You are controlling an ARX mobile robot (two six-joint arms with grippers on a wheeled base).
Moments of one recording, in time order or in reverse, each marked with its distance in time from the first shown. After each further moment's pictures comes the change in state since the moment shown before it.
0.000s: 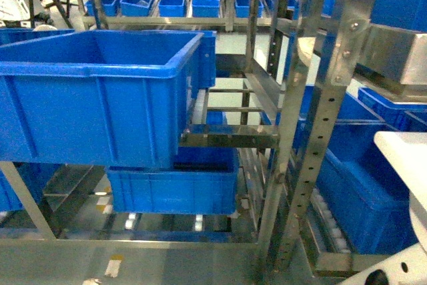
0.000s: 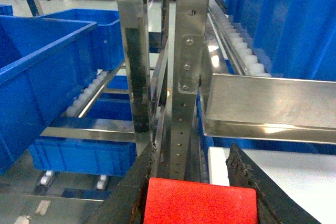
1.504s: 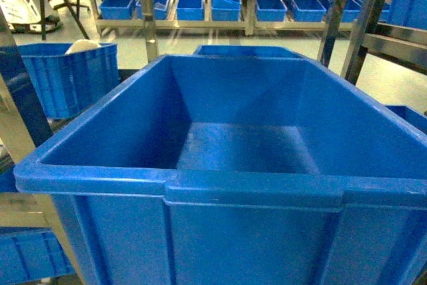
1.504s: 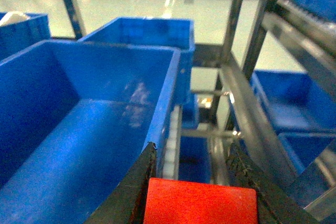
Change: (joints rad) left arm -0.001 0.000 0.000 0.000 0.000 0.000; right arm 0.006 0.000 -0.002 -0.008 -0.004 0.002
